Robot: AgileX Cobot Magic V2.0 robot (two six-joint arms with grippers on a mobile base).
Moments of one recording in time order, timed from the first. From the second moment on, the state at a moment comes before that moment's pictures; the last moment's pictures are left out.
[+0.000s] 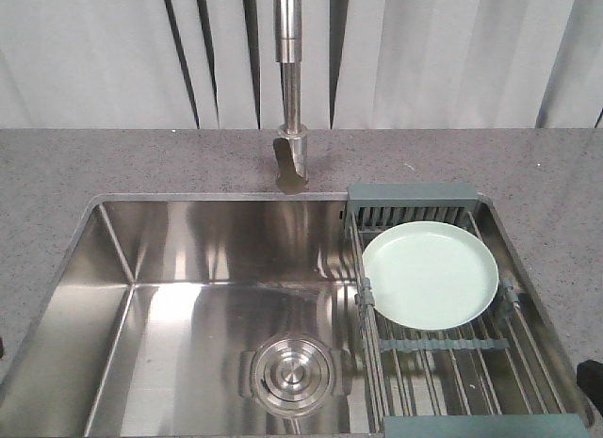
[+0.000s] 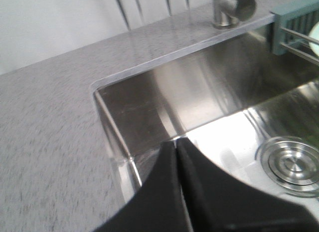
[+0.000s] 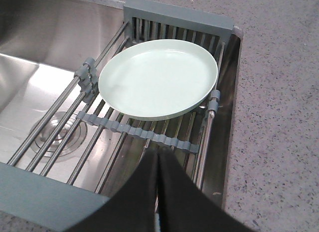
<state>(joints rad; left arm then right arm) -0.16 0.39 -0.13 -0.50 0.15 0.56 0.09 0.38 -0.29 0.27 0.51 -0.37</state>
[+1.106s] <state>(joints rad) 0.00 -0.01 0.03 -0.14 0.19 0.22 0.09 0.38 -0.29 0.27 0.52 -0.37</state>
